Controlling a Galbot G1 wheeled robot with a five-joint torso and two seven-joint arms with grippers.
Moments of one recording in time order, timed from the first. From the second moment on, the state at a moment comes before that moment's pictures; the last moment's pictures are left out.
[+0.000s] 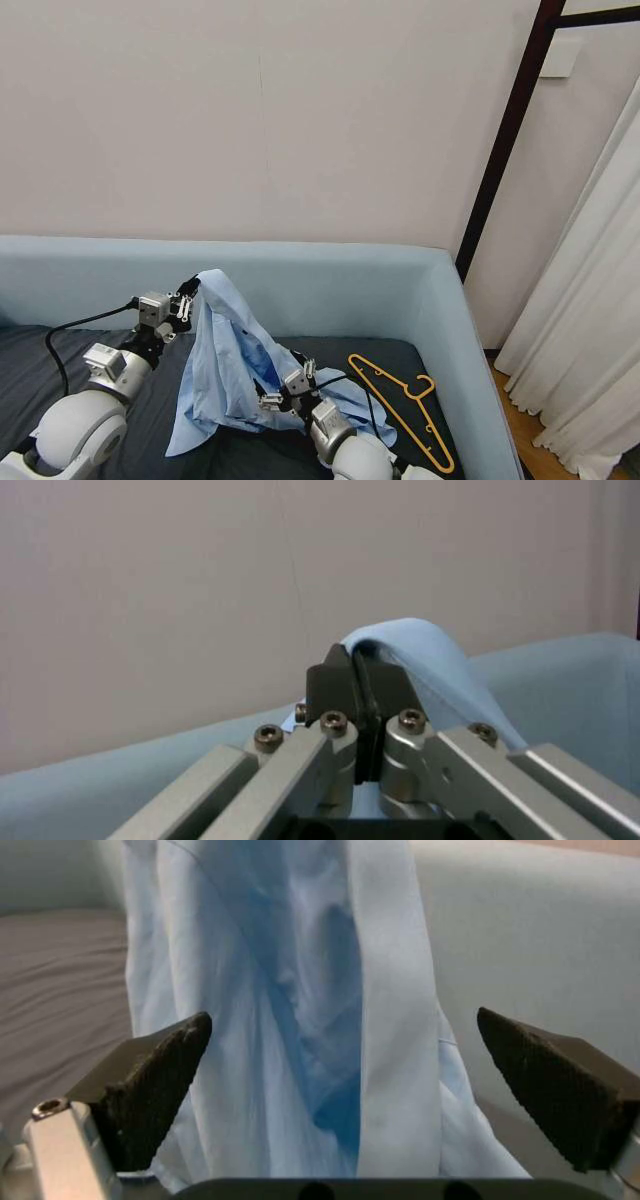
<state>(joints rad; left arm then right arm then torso) 1.23 -0.69 -0.47 -1.98 -0.62 -0.12 -0.12 -0.71 1.22 -0.54 1.69 0.48 -0.20 0.39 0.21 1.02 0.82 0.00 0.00</state>
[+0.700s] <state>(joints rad) 1.24 -0.70 -0.48 -2.00 -0.62 -0.12 -0.13 -0.72 1.24 -0.54 1.66 0.43 -0.29 0.53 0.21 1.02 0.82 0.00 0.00</state>
